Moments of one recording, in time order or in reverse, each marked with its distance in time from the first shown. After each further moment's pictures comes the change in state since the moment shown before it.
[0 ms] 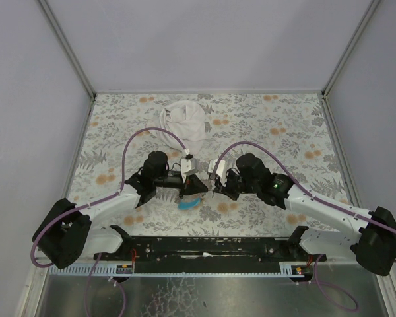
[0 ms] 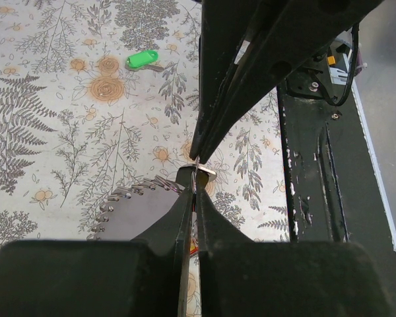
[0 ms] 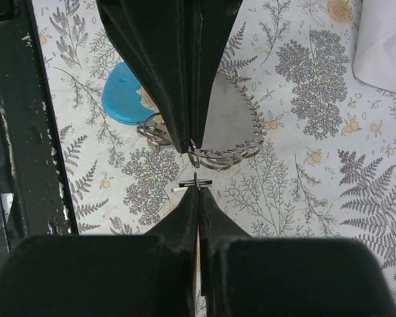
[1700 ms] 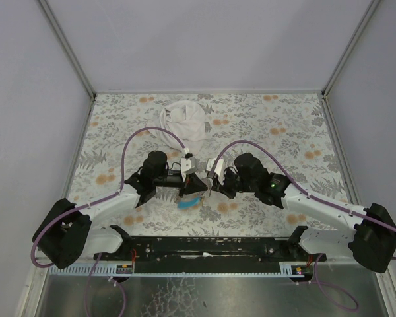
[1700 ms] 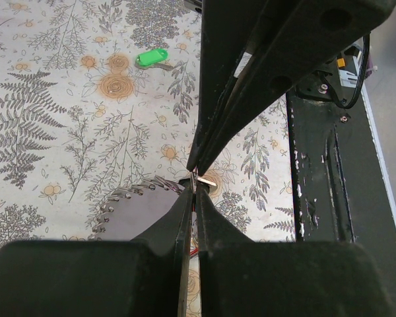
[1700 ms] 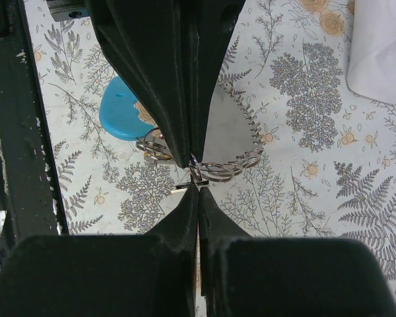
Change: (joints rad) left arm 0.006 0.000 0.000 0.000 -0.019 -0.006; right arm 0.000 0.034 -0.011 0.084 0.002 0.019
